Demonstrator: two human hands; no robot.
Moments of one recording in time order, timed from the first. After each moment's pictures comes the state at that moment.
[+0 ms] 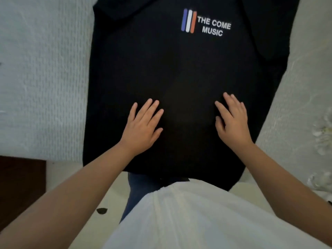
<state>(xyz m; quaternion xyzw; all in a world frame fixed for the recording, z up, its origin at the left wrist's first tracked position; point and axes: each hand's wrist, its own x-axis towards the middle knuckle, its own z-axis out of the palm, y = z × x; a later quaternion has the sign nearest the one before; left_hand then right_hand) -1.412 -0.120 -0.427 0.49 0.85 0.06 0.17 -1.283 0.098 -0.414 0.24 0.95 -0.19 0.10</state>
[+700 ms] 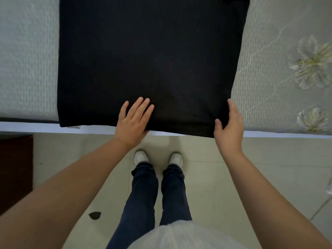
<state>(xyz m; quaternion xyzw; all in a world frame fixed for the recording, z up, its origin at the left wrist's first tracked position) -1.273 -0.168 -0.434 0.52 0.84 -0.06 0.12 -1.122 0.015 -0.398 0.50 0.80 -0.32 -0.05</state>
